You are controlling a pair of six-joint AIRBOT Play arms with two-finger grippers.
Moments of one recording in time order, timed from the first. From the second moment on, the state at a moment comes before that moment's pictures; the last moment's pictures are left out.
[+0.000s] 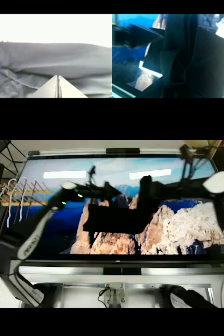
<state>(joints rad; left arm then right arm) -0.31 -1.85 1.66 0.13 -1.06 -1.12 0.12 -1.20 1.36 -0.95 1.14 1.51</state>
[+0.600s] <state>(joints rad) 0.41 -1.29 1.66 0.26 -1.35 -1.11 0.59 -1.71 1.36 -0.66 0.46 1.57</state>
